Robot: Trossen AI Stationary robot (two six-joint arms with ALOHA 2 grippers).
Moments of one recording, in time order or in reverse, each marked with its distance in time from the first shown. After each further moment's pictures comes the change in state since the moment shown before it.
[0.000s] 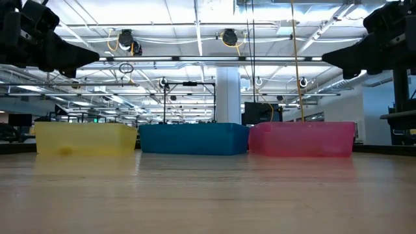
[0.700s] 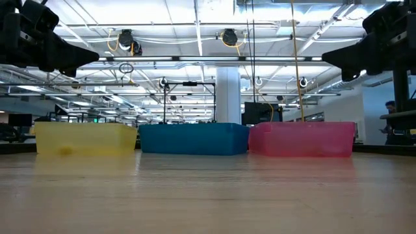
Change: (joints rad) left arm 0.000 0.000 0.000 0.000 0.001 0.033; right arm 0.001 0.003 -0.001 -0.001 -0.008 0.023
